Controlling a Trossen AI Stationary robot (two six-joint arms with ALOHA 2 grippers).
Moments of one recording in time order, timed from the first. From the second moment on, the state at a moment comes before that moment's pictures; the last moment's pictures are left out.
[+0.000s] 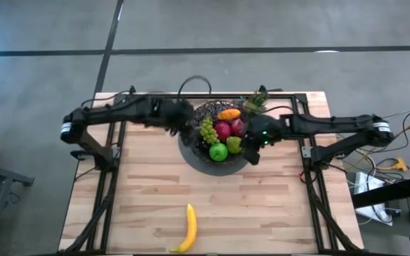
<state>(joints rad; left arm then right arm) 0.11 1.55 1.67 -1.10 -0.28 -0.42 -0.07 1.25 1.07 -0.65 0.00 0.31</state>
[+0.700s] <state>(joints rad) -0.43 1.14 1.05 -1.08 -0.37 -1.11 0.31 1.65 1.20 -0.19 -0.08 0.39</state>
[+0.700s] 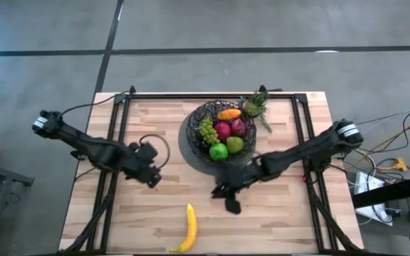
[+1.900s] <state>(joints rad) -0.63 1.06 0.86 -0.96 -0.24 -1.14 0.43 2.60 2.33 -1.01 -0.15 -0.13</state>
